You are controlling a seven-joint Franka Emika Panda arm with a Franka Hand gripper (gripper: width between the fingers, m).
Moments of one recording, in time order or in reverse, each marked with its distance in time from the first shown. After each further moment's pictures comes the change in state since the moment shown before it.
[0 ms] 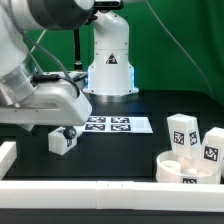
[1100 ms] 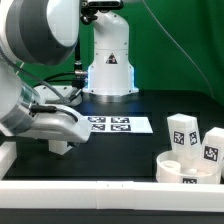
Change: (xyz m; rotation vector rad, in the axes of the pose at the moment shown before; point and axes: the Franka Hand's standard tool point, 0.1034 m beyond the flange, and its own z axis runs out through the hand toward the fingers) arm -0.004 0.013 0.032 0.007 -0.222 0.035
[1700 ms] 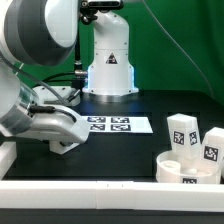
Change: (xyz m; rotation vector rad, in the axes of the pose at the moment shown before) arm 0.001 0.000 0.000 -0.001 0.003 -0.001
